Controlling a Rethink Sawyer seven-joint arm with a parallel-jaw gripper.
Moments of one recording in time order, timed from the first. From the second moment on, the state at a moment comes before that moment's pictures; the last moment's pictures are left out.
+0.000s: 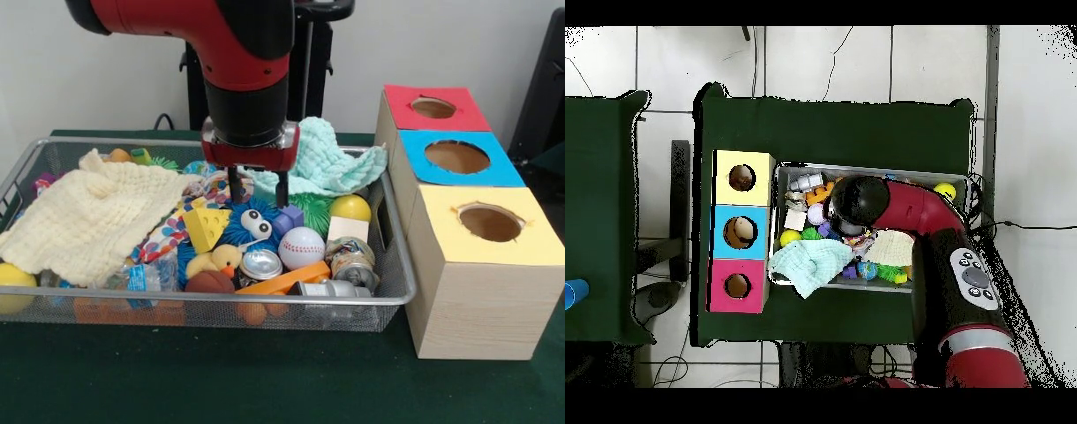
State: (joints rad) arm -0.43 -0.53 0.14 1.50 -0.16 0.79 1.71
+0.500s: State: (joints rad) arm -0.47 -0.56 0.14 1.51 -0.16 0.79 1.71
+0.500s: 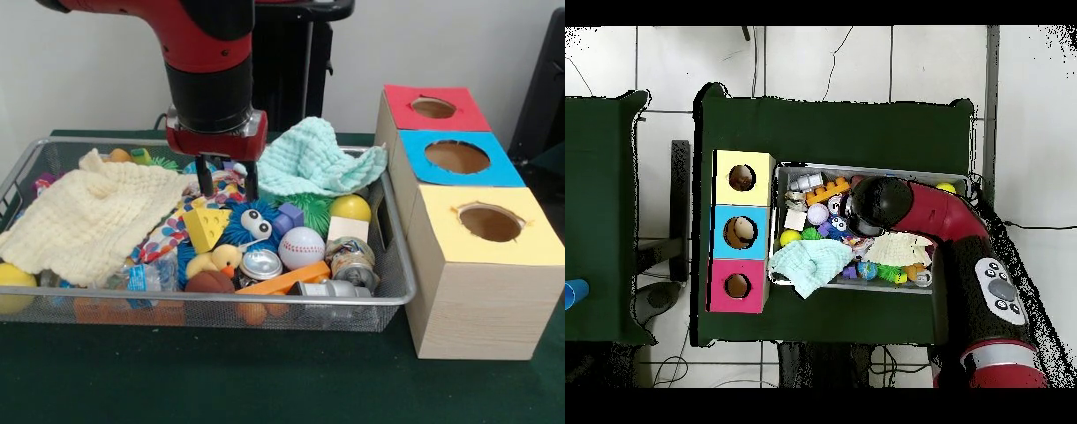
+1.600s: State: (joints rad) arm -0.51 -0.51 0.14 1.61 -0.18 0.75 1.71
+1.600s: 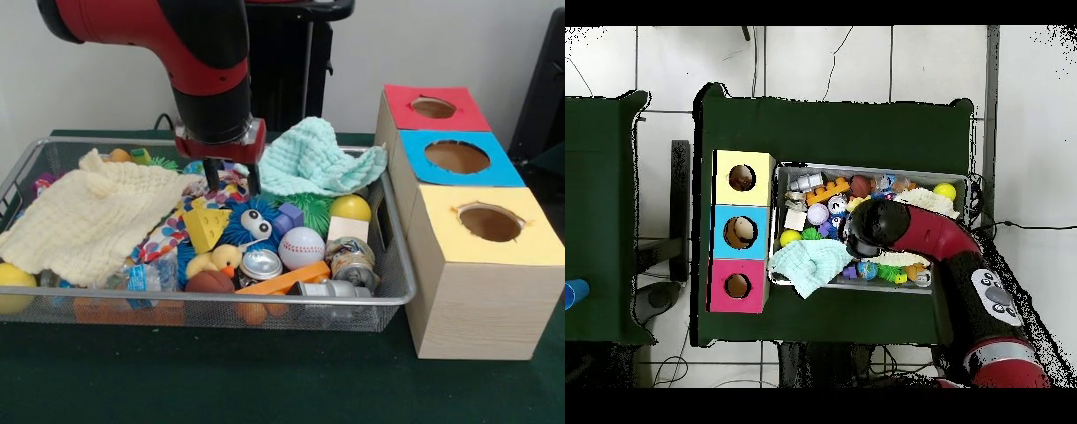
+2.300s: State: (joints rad) arm -0.54 -0.49 0.14 1.72 -0.25 0.64 1.71
